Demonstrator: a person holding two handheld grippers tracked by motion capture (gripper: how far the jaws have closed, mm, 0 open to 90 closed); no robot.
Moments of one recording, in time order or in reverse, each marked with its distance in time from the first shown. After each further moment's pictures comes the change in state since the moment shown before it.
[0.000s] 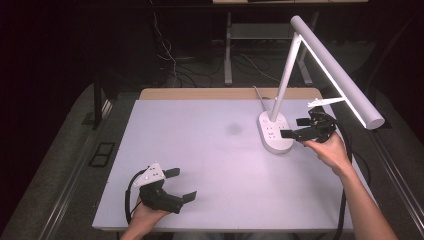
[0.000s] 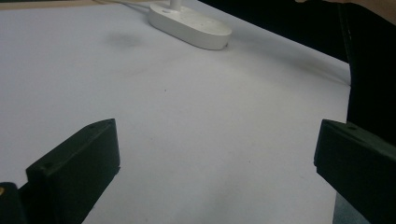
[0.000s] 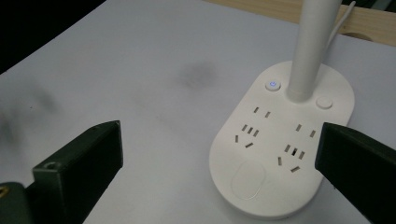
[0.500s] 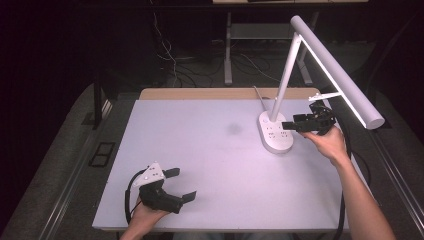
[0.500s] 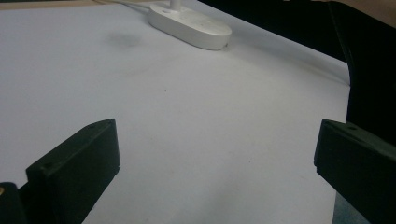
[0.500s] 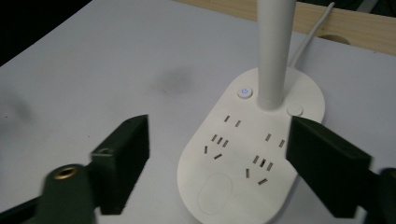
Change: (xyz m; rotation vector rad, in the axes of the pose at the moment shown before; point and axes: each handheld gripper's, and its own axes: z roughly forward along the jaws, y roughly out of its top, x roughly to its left) left arm 0.001 0.000 -0.001 0.000 -0.004 -0.001; right arm -0.028 0.008 0.010 -0.005 -0.015 0.015
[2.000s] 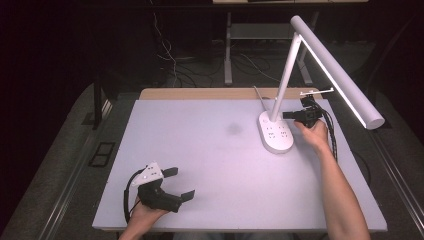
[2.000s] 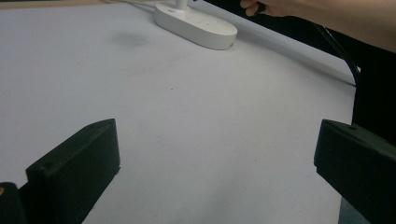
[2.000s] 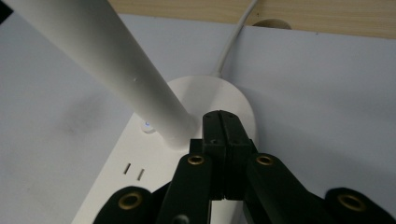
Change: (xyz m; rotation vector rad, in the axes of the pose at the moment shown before) left arm 0.004 0.000 -0.002 0.002 0.021 -0.007; right arm -0.061 0.004 0.065 -0.001 -0.117 0.185
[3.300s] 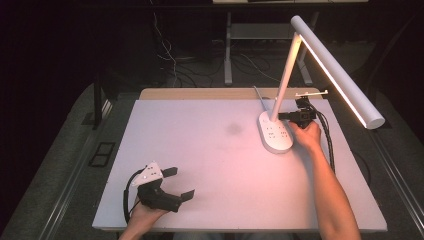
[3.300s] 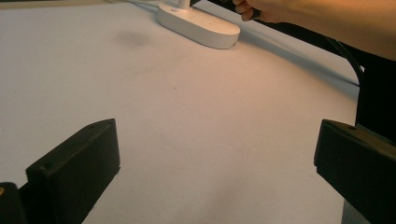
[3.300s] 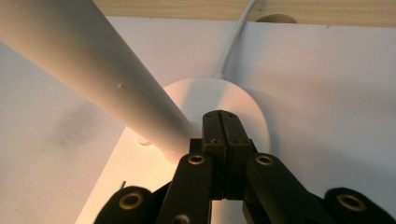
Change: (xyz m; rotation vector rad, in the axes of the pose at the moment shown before) left arm -0.001 0.000 -0.001 0.003 0.009 0.002; right arm 0.002 -0.003 0.017 -0.002 -0.008 0.027
